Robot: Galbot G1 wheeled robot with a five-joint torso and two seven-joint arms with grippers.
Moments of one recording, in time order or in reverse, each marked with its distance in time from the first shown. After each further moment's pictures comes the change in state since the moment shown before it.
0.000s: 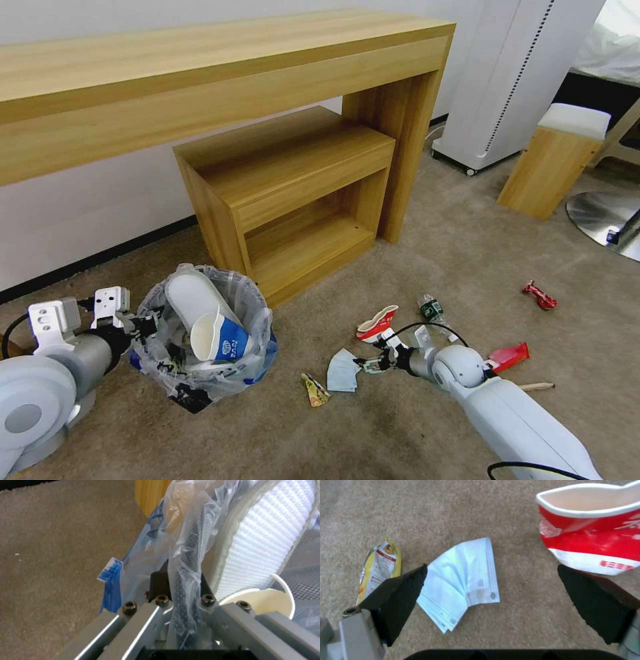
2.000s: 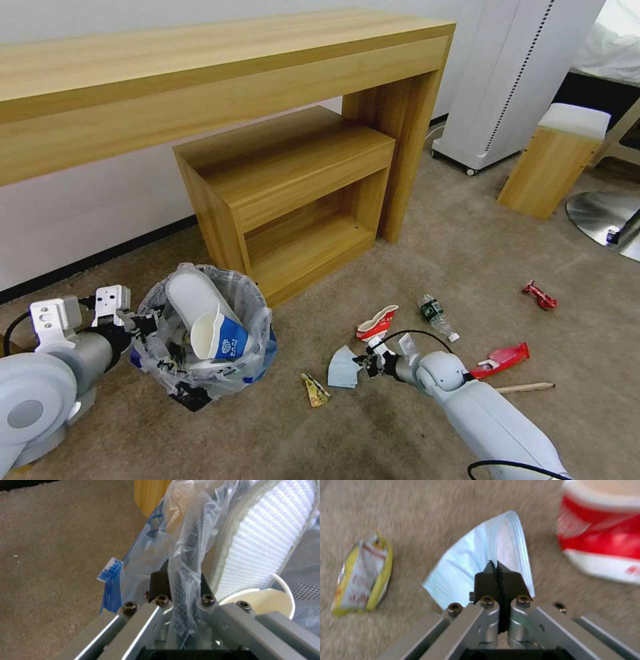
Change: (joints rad) left arm -0.015 0.009 0.010 0.017 0.005 0.000 0.014; right arm 0.023 0.068 -0.023 -0.109 -0.062 0.106 -0.003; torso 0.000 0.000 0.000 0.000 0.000
